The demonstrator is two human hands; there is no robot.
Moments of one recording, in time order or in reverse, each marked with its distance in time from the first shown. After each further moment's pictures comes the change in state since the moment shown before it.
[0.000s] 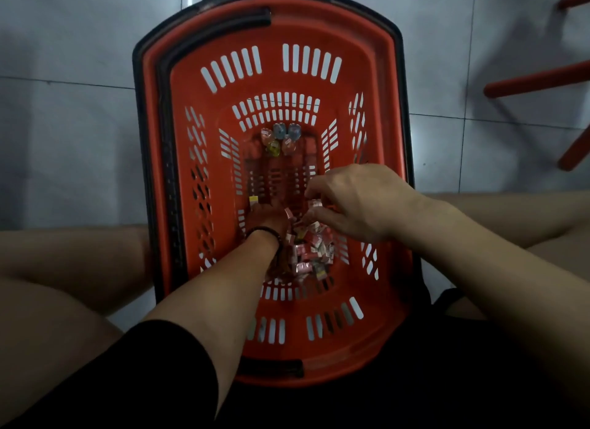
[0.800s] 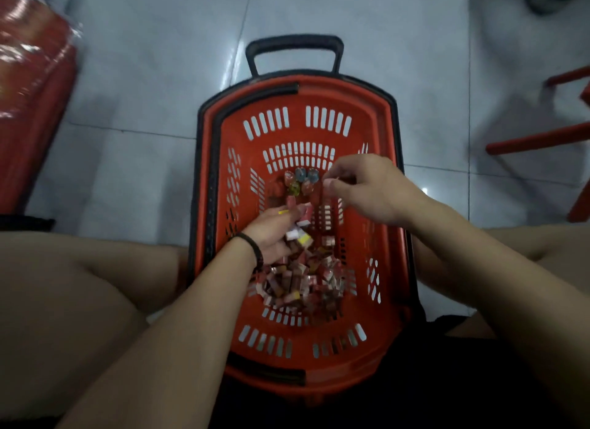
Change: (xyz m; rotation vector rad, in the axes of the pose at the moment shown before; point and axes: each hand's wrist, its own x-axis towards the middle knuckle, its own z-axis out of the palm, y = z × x) left_hand -0.110 -0.008 -0.131 -1.695 -0.346 -0.024; right_hand -0.002 0.011 -0.035 0.555 0.255 0.239
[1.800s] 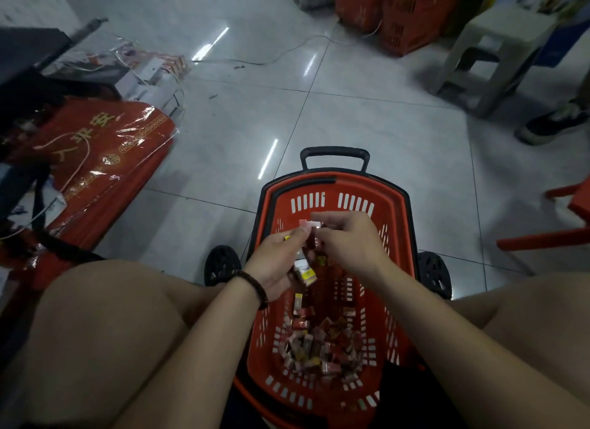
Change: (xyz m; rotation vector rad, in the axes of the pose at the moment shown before) left_hand -0.147 0.057 0.015 0.052 0.076 0.433; right_hand -0.019 -0.093 0.028 0.556 0.184 -0.014
